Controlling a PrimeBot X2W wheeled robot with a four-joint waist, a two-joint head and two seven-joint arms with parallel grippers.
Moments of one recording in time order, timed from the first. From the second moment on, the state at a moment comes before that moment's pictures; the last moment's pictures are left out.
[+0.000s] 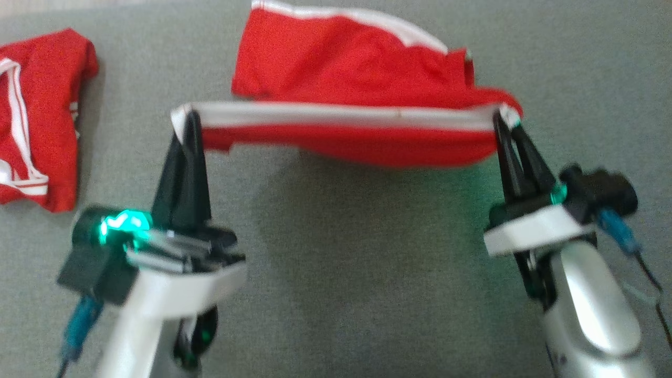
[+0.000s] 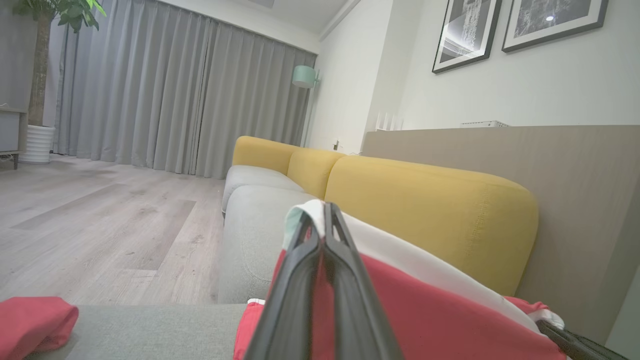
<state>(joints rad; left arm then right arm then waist) -0.23 0.16 -0.29 -0.14 -0.38 -0.01 -0.26 -0.34 -0.08 0.15 0.30 0.08 0.13 -0.24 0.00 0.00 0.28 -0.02</state>
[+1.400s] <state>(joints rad) -0.72 0.12 -0.36 0.62 -0.32 -0.10 -0.18 -0.35 -0.05 0.11 0.32 0.14 0.13 -0.08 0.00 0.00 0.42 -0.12</state>
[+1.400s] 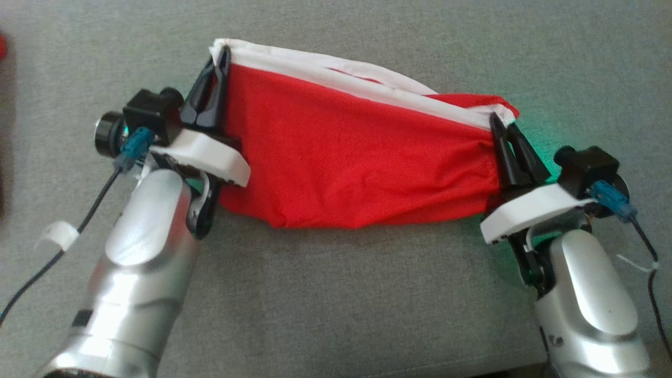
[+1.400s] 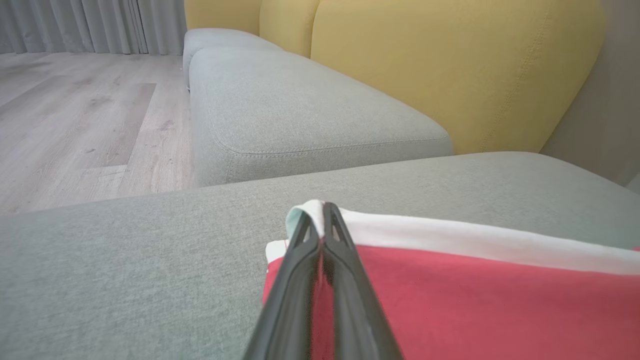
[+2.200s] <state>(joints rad) -0.80 0.08 -0.40 0.89 -0.35 -0.11 -0.13 -0.30 -0.05 0.06 0.31 0.06 0.13 -0.05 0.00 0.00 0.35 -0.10</state>
